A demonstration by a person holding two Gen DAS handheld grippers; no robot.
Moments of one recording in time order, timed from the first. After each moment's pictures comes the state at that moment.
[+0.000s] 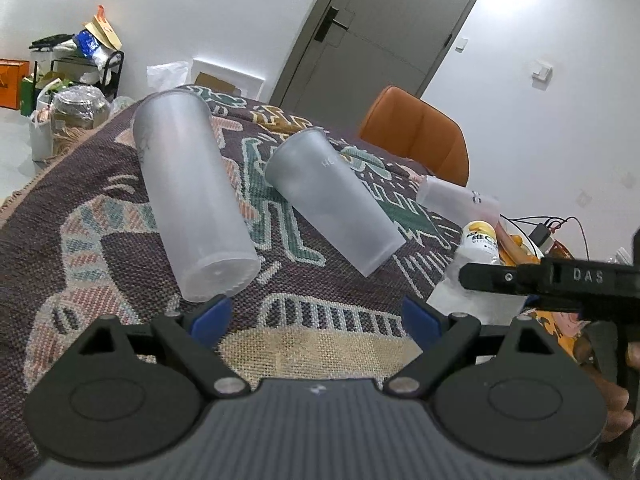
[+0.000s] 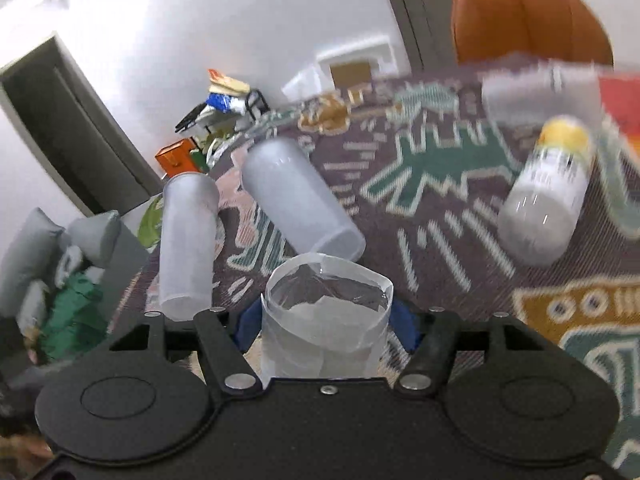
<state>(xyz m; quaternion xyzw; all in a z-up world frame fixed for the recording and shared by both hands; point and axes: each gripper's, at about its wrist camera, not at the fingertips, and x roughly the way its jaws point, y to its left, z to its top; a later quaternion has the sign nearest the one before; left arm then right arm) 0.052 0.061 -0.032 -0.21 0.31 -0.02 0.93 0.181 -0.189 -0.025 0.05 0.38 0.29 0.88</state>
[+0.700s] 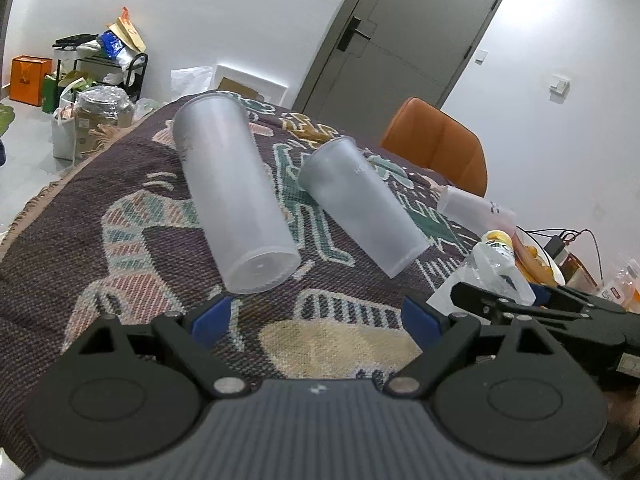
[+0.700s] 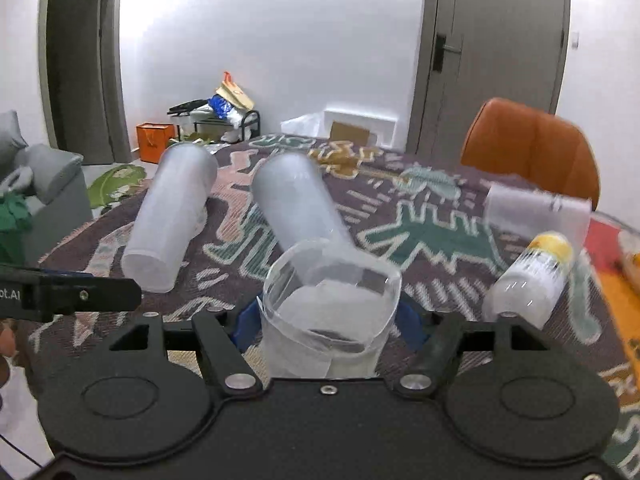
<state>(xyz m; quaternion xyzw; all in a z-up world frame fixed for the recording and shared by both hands) 0.034 0.076 -0.034 -0.22 0.30 0.01 0.93 0.145 -0.148 -0.041 -0.10 0.27 0.26 0.92</state>
